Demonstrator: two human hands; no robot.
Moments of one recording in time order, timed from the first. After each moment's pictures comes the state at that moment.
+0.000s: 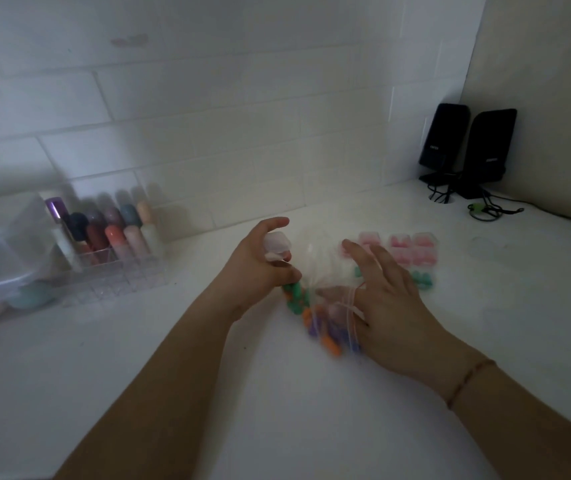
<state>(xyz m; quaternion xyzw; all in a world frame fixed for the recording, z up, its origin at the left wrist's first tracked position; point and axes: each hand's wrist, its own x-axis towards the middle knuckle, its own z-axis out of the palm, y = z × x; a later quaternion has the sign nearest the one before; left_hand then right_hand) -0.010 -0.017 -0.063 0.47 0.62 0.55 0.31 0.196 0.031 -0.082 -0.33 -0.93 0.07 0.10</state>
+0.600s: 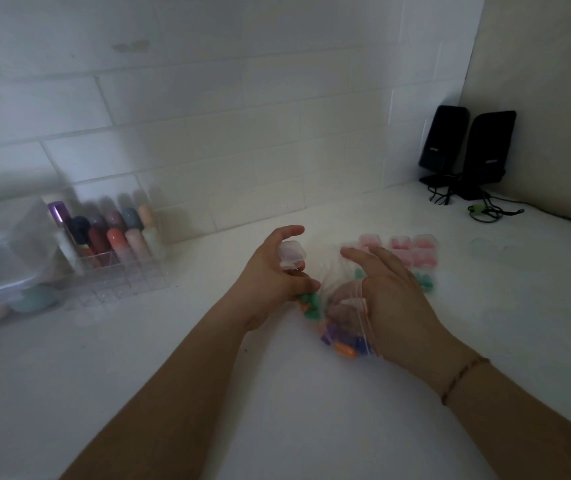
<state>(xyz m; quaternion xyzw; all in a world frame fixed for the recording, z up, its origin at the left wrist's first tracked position) 0.011 -0.016 -0.066 0.46 0.60 0.55 0.35 0.187 0.041 -0.081 -0.37 -0.91 0.09 0.19</state>
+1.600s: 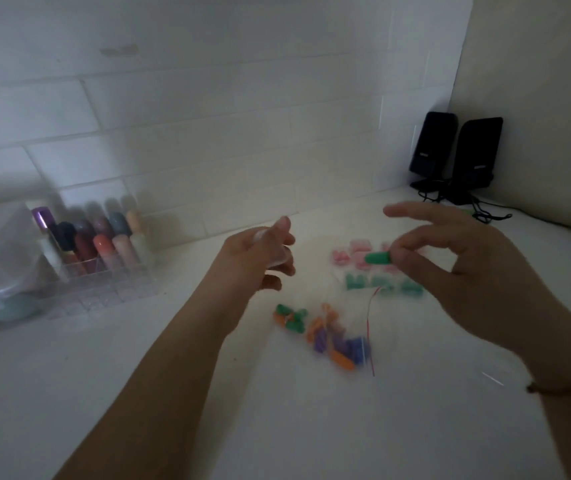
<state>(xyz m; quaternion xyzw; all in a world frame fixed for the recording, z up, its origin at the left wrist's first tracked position) 0.019 -0.036 -0.028 0.42 0.60 0.59 0.34 0.250 0.038 -0.005 -0.29 -0.87 0.16 0.36</state>
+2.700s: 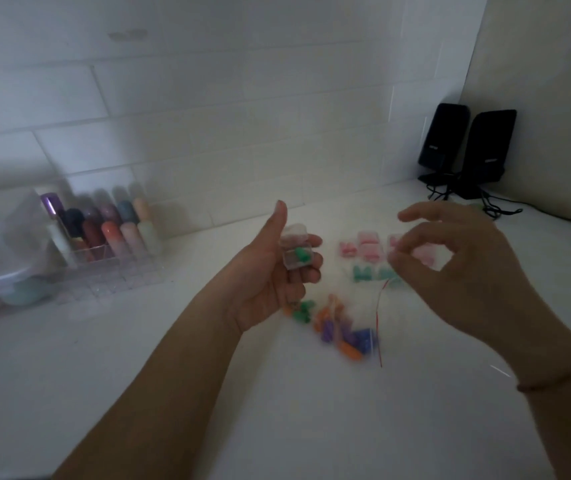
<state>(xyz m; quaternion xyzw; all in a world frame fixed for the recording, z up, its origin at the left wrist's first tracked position) 0.022 -0.030 -0.034 0.31 0.47 0.58 0.59 0.236 0.040 -0.022 -0.34 -0.84 0.13 0.40</state>
